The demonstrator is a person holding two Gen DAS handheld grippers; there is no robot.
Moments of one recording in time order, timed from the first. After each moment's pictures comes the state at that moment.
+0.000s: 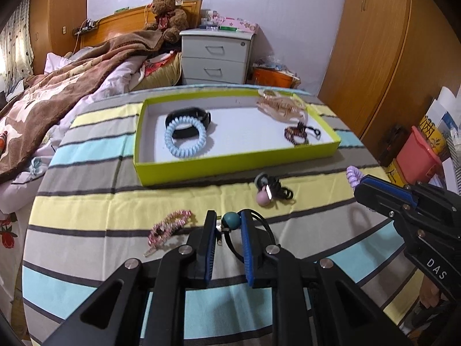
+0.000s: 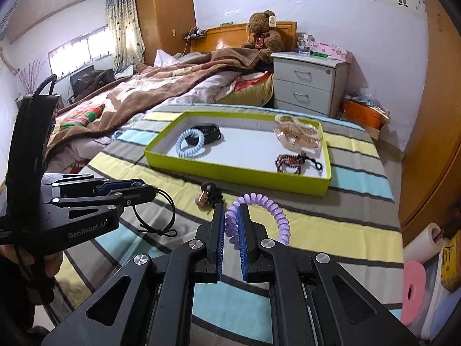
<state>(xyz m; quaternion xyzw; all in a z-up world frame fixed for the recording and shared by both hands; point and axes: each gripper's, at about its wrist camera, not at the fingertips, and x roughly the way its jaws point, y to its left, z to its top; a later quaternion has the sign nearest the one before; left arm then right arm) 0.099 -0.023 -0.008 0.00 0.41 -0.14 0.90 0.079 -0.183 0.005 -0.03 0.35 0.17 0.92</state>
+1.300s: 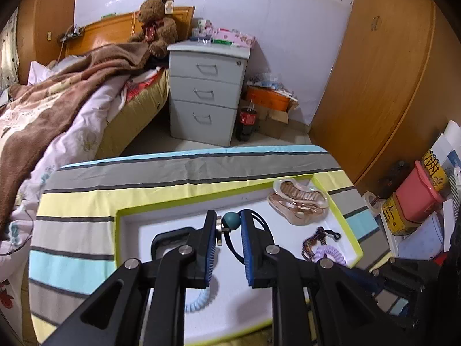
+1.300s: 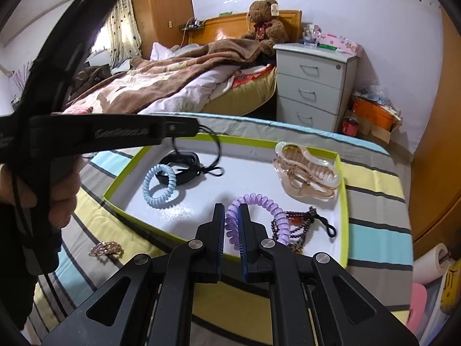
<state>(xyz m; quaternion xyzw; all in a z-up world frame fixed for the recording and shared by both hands) 0.260 -0.042 0.026 -0.02 0.41 -0.17 0.90 0.197 -0.174 -0.003 -0.03 0.39 0.18 0.90</state>
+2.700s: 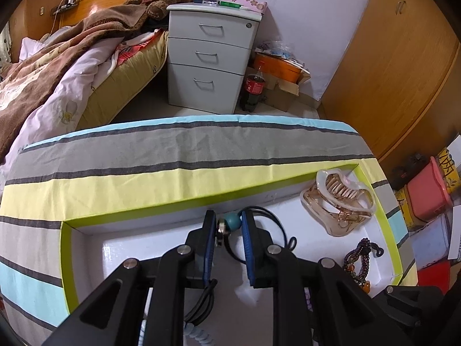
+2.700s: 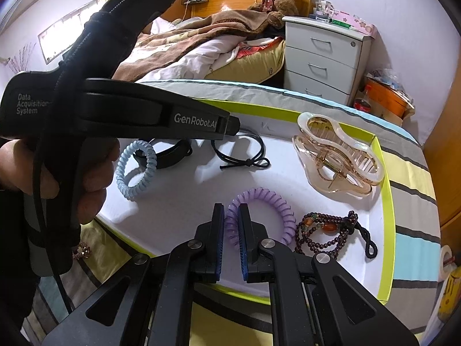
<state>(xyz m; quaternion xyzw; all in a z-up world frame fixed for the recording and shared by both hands) 0.319 -0.060 -0.032 -0.02 0.48 -0.16 0.86 0.232 -0.153 -0.042 -0.05 0.44 0.19 0.88</state>
